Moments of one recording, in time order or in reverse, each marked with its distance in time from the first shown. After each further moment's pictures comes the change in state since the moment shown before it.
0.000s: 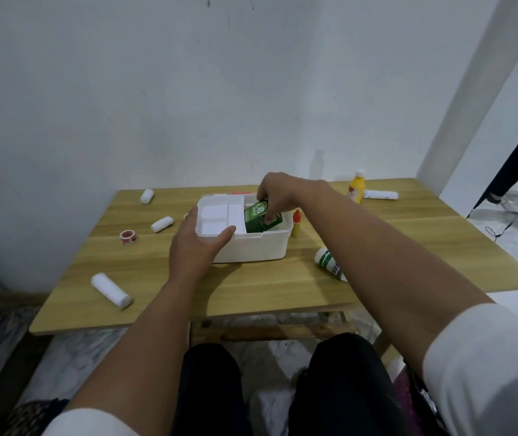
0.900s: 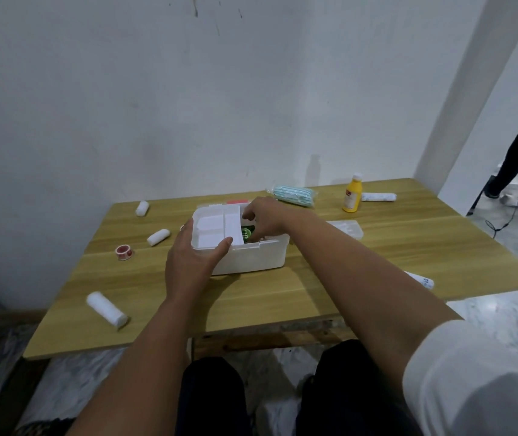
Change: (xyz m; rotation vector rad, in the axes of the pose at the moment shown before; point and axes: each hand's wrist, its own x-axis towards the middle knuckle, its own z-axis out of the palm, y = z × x) left_hand -0.003 -0.001 0.002 -0.025 0.029 0.041; right_hand 0.011 -0.007 0.043 0.093 0.058 -0.102
